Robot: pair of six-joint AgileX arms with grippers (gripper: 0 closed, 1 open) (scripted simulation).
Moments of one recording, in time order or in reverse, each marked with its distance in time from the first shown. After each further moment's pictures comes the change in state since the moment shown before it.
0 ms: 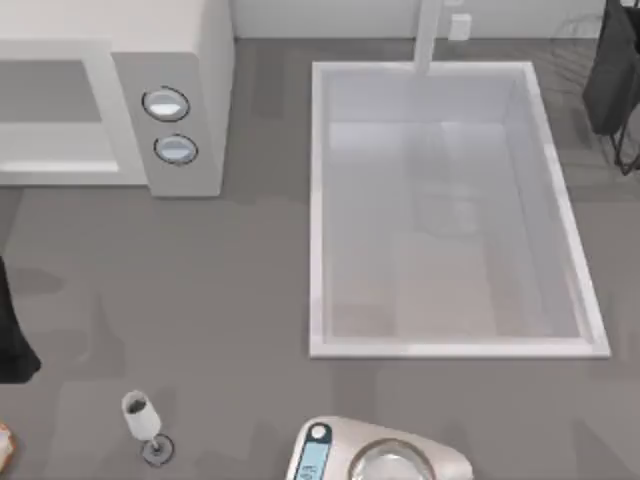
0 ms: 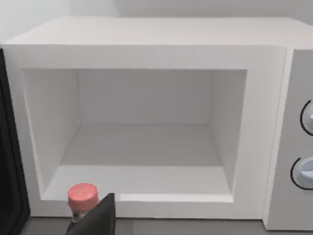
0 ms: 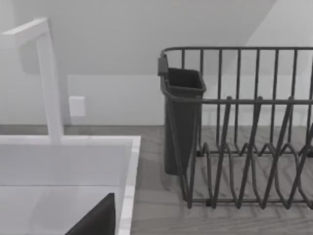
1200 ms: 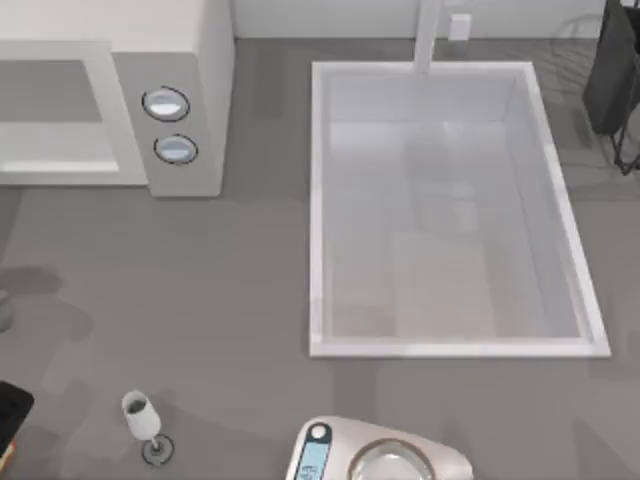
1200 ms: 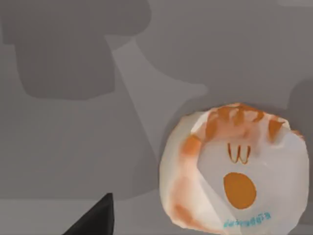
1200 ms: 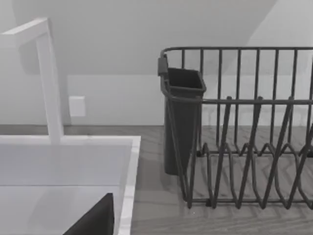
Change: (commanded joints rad) left arm 0.120 1.163 0.629 -0.858 0.001 0.524; right arm 0.000 0.000 0.000 0.000 0.000 0.000
